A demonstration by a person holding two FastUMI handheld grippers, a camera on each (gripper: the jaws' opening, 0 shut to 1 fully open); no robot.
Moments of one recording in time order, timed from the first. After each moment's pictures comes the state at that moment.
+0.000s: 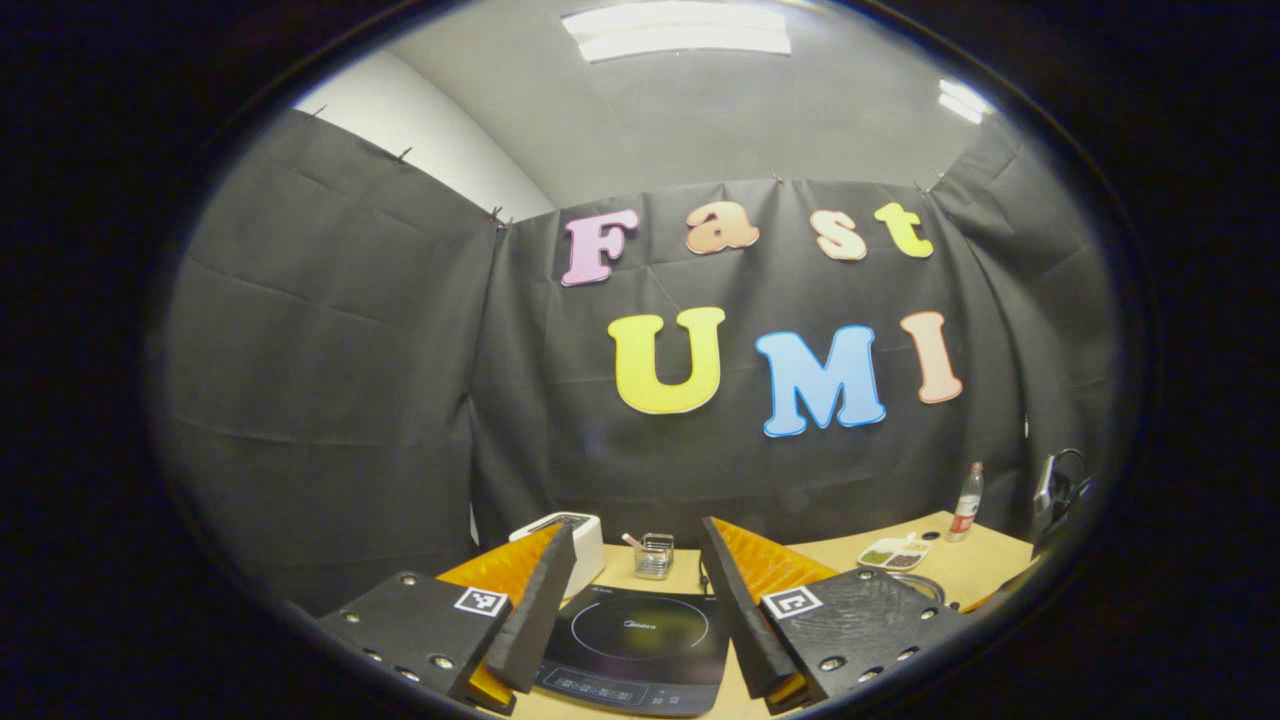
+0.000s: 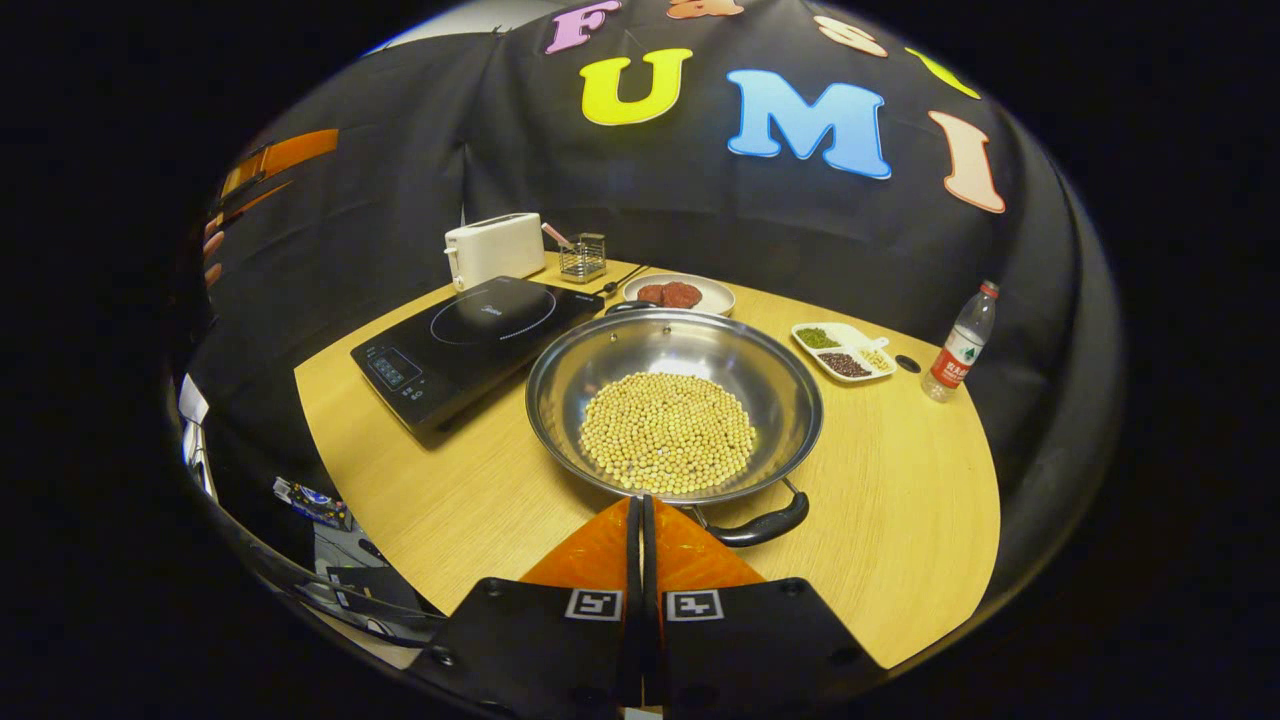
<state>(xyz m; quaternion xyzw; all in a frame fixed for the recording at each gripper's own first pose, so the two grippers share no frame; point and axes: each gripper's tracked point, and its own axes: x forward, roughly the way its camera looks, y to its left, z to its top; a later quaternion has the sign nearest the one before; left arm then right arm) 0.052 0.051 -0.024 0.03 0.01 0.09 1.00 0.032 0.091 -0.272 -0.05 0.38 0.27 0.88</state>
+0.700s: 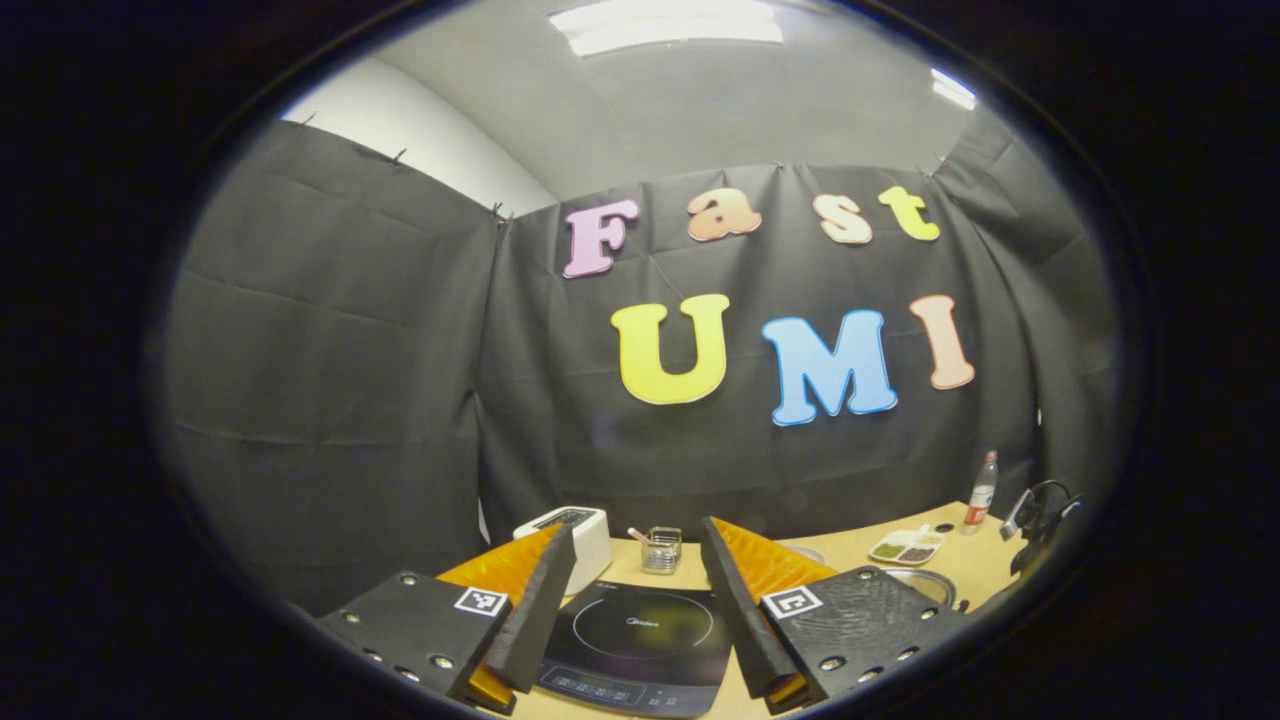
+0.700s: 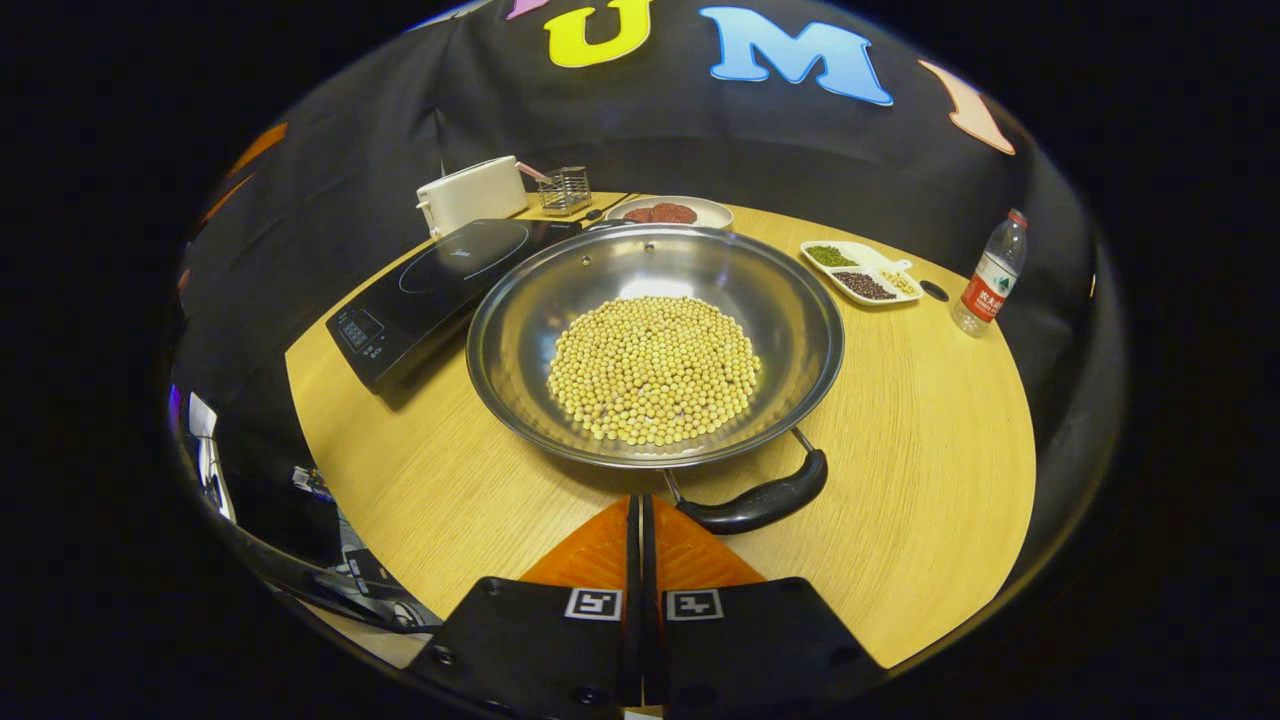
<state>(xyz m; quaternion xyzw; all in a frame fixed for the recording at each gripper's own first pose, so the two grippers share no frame) 0.064 0.042 -0.036 0.04 0.03 0.11 0.99 0.035 0.075 -0.319 -0.04 0.47 0.27 0.84</state>
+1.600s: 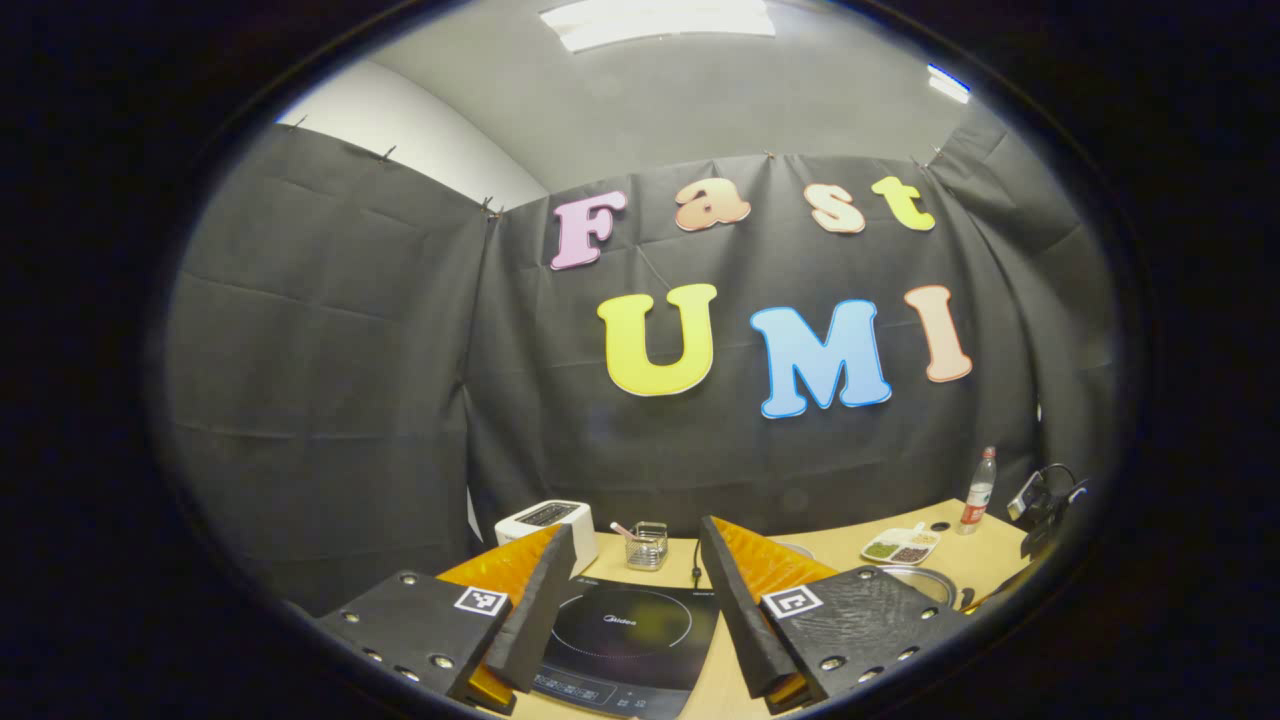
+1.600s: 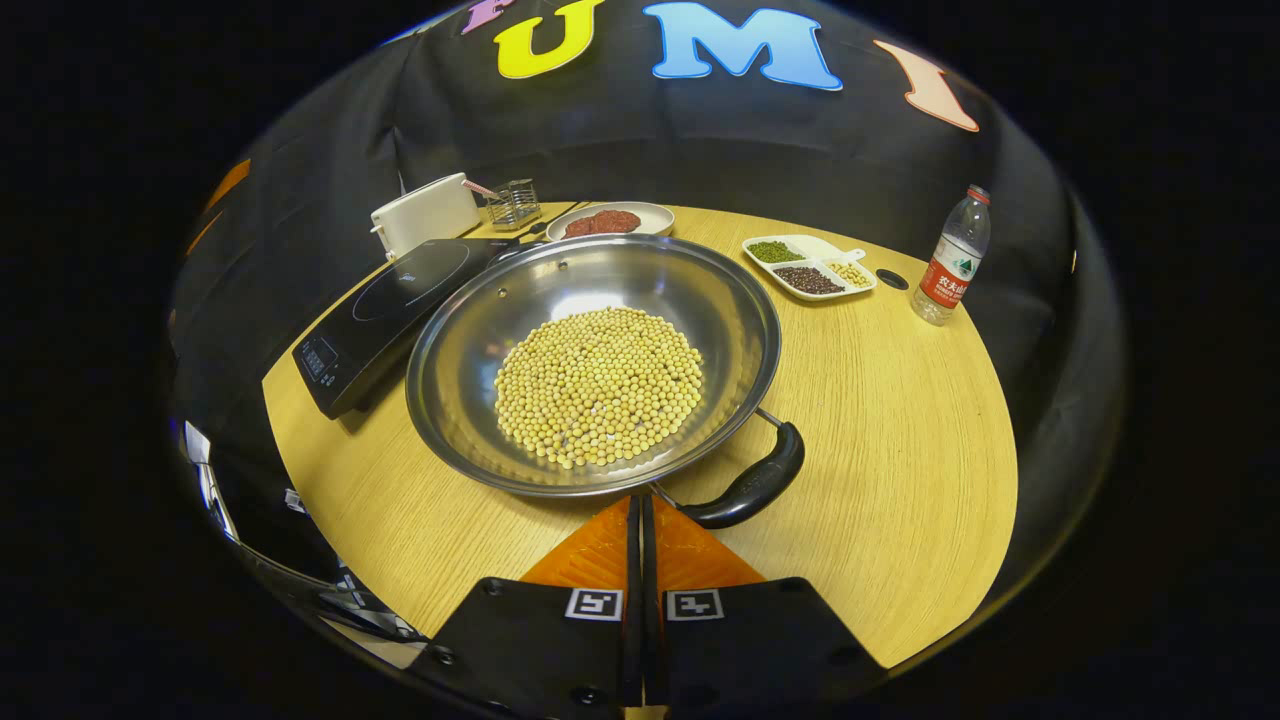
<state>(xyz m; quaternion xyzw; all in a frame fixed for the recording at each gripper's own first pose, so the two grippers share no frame) 0.085 0.009 -0.050 0.04 0.04 0.10 0.99 0.076 0.031 -0.324 -0.03 0.47 0.23 0.85</state>
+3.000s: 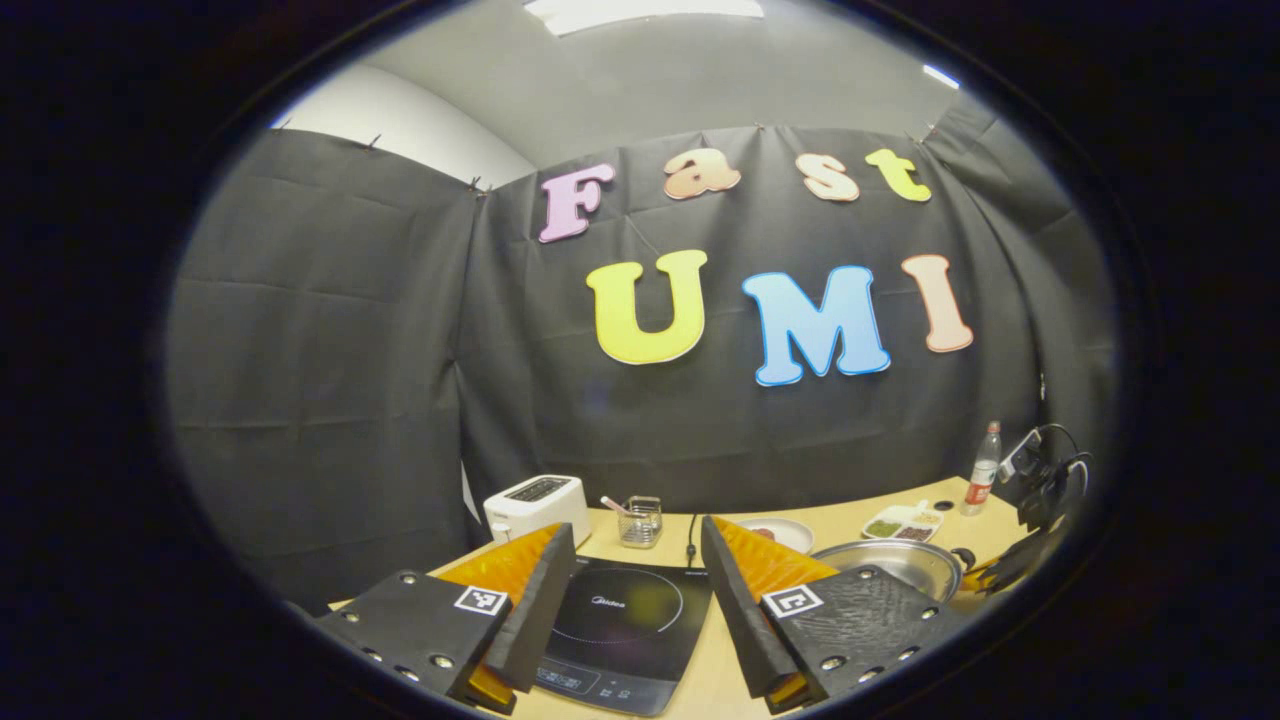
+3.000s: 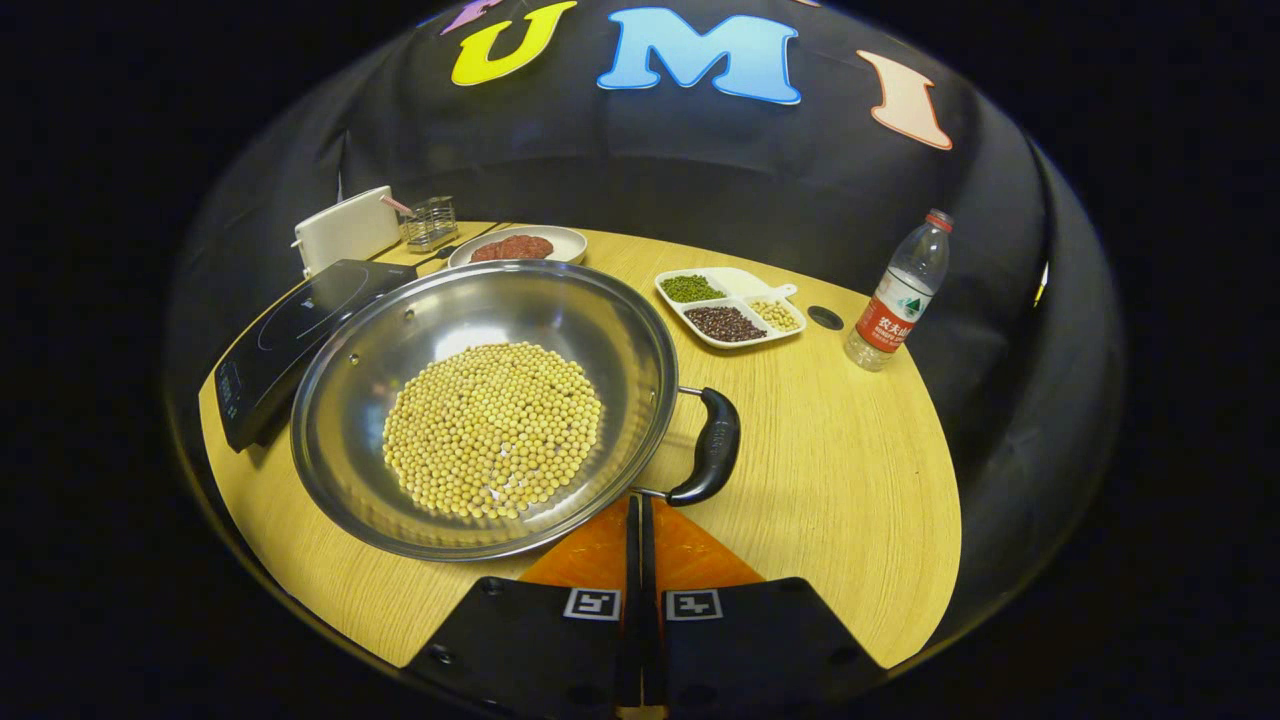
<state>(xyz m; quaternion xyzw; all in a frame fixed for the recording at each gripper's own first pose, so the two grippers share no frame) 0.099 -0.009 -0.087 0.04 0.08 0.10 0.99 0.162 -0.015 -0.338 -0.07 0.43 0.13 0.89</state>
